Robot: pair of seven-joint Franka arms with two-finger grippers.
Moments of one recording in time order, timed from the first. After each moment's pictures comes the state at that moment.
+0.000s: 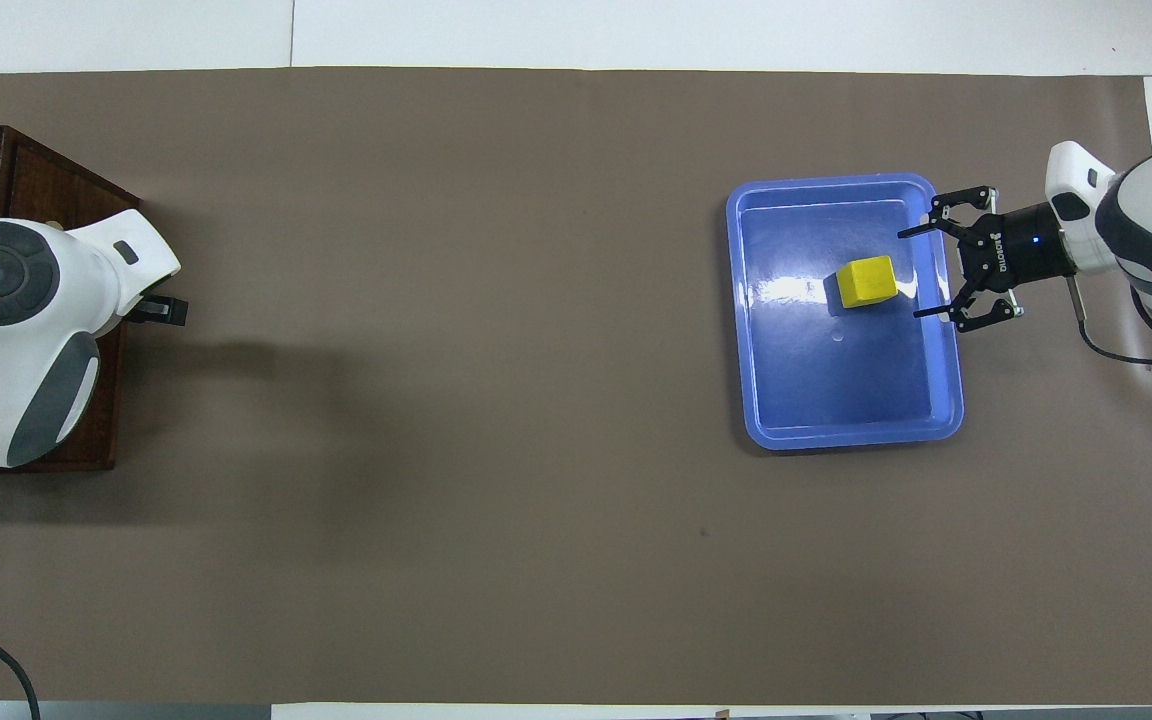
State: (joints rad) left arm 0.04 0.13 -0.08 -2.07 0.54 2.30 -0.17; right arm -0.20 0.46 0.00 -1.69 0.67 1.88 -2.24
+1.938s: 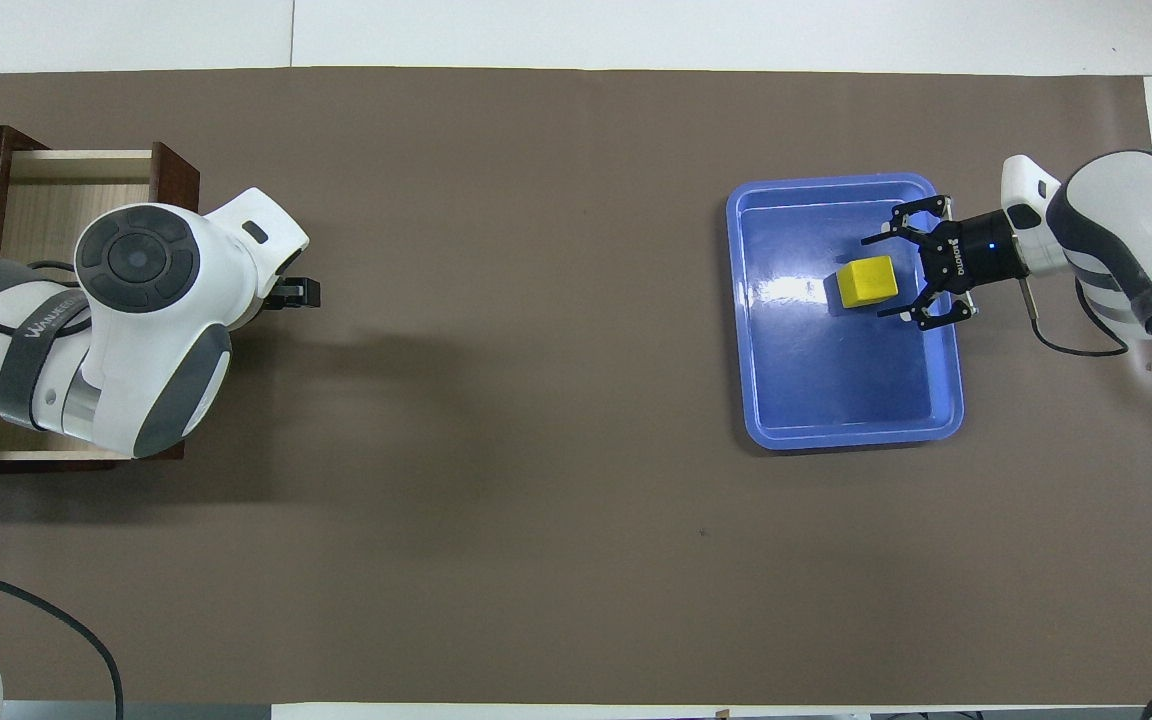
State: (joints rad) left arm -0.17 0.16 -0.10 -2.00 0.36 2.23 -0.40; right arm -0.20 0.57 0.02 -1.65 0.73 1.90 -2.34
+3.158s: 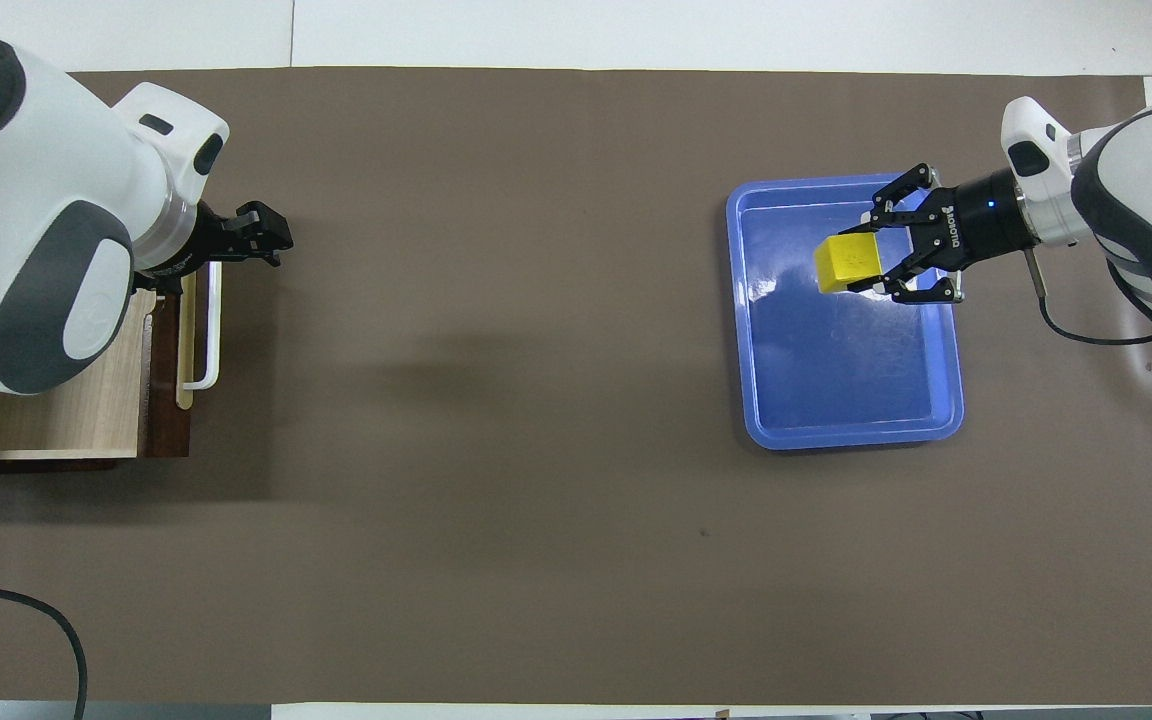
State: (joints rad) left arm -0.17 0.17 -0.08 -1.65 0.09 1.81 -0.60; right arm -0.09 0.39 0.02 -1.61 0.71 1.75 -1.91
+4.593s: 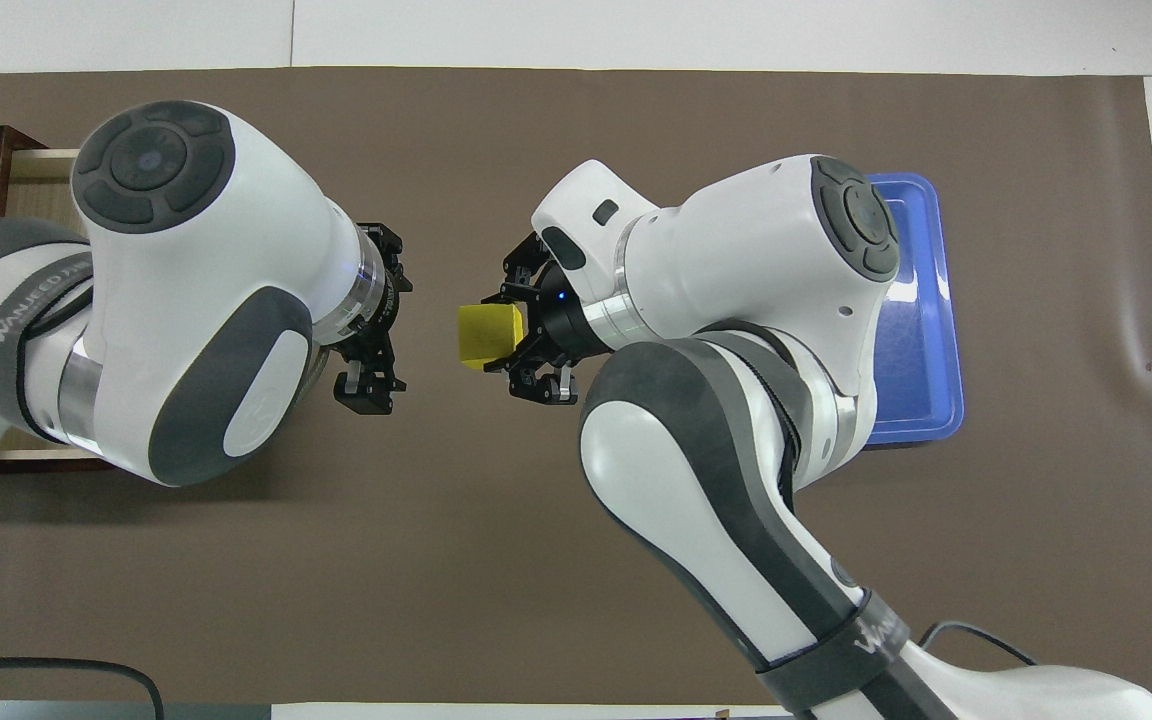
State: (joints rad) left arm -0.38 0.13 -0.12 -1.66 -0.06 1.76 -1.96; right arm 0.52 0.26 0.02 -1.63 0.68 2.12 -1.36
